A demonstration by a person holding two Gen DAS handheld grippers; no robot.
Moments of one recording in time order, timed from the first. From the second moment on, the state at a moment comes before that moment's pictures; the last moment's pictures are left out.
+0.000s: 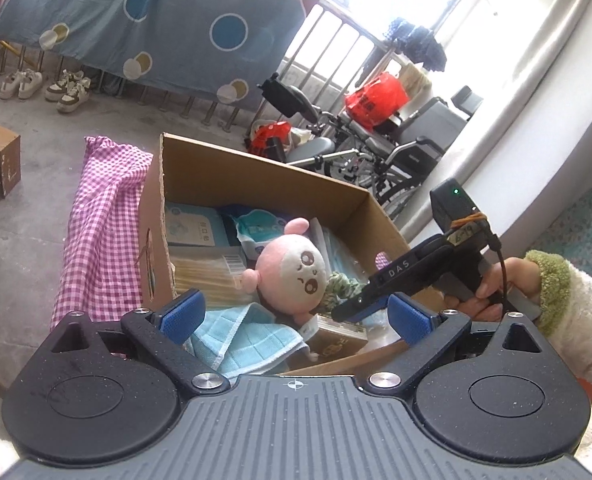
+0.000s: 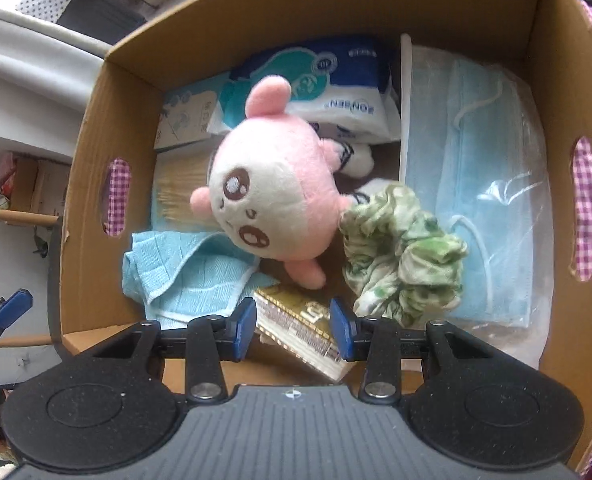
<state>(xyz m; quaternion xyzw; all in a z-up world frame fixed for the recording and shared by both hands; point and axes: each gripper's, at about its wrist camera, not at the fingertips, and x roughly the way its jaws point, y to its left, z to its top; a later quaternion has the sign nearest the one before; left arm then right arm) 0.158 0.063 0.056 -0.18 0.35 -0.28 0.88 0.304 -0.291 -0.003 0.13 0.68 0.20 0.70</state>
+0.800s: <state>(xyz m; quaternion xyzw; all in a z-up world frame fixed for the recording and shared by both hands) 0.151 0.075 0.045 -0.19 0.36 -0.26 0.88 0.284 -0.262 0.001 0.11 0.68 0.22 0.69</state>
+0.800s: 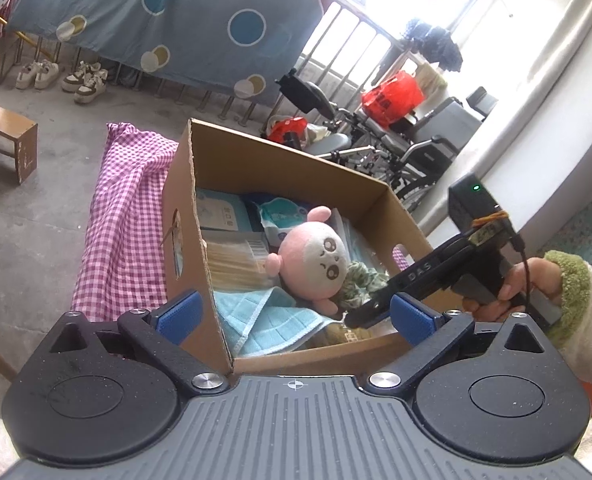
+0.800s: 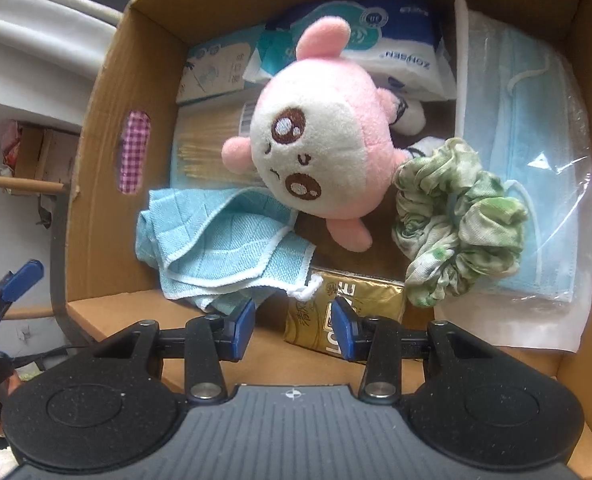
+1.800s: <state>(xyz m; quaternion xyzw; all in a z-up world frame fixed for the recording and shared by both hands) 0.082 -0.034 -0.015 0.05 0.48 -0.29 0.83 0.090 -0.254 0.002 0.17 0.49 0.26 0.81</state>
